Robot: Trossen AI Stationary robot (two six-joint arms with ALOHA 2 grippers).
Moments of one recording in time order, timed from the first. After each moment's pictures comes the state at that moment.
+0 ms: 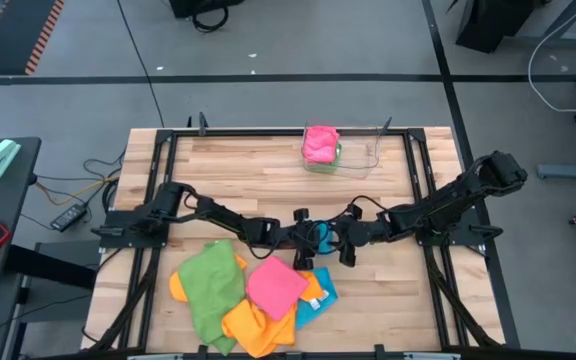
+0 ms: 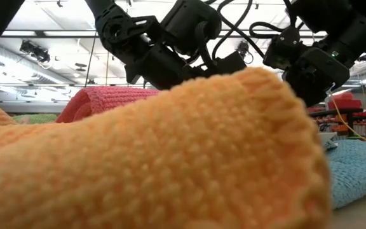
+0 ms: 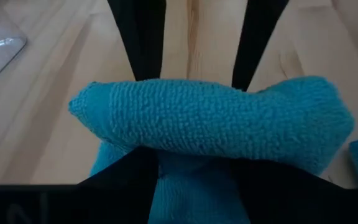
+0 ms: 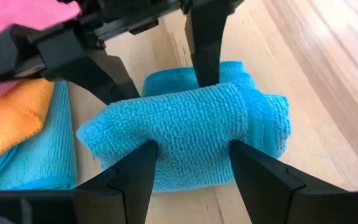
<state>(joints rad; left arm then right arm) -0.17 2.16 1.23 0.35 -0.31 0.01 0.28 1.41 0.53 0.06 0.34 0.42</state>
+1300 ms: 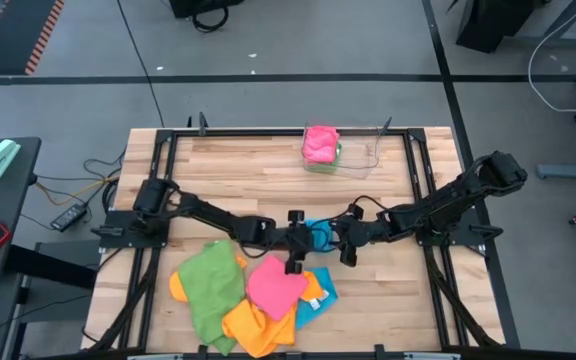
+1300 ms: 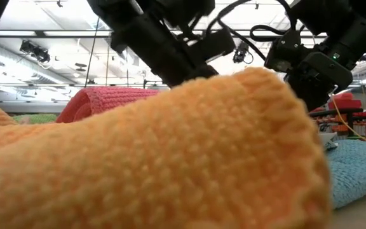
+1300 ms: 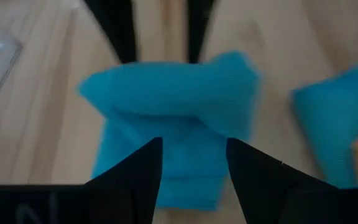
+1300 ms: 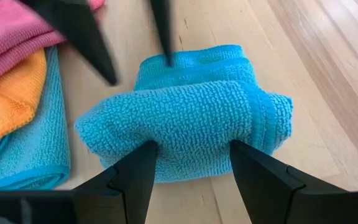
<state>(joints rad) -0.19 2.03 1.23 0.09 -0.29 0.10 0.28 1.41 0.53 0.03 0.33 0.42</state>
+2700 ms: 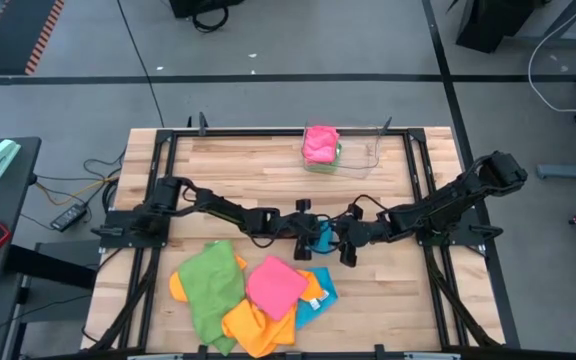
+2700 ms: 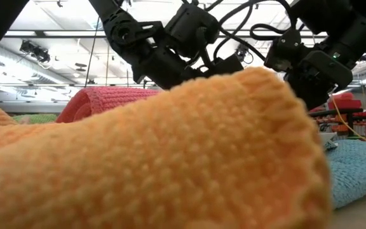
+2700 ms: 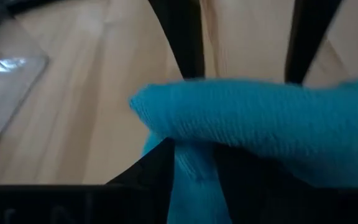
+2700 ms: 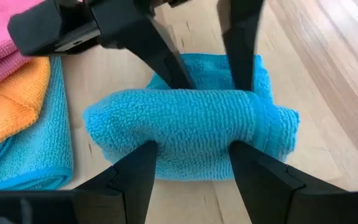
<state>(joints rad) -0.10 2.13 1.23 0.31 -0.25 0.17 0.28 1.41 0.53 0.04 0.33 0.42</state>
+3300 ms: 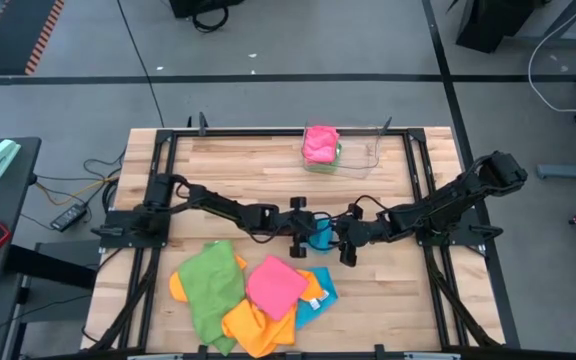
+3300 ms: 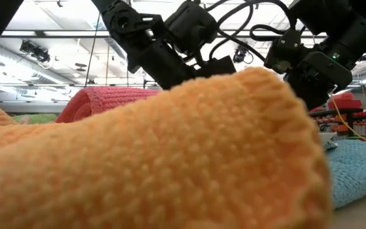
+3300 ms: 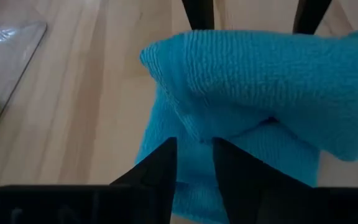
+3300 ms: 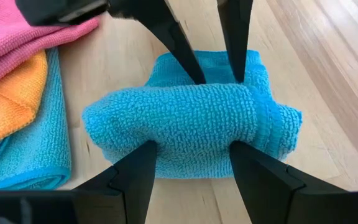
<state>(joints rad) -0.08 2.09 1.23 0.16 -0.25 0.14 0.28 1.41 0.53 0.03 0.33 0.42</state>
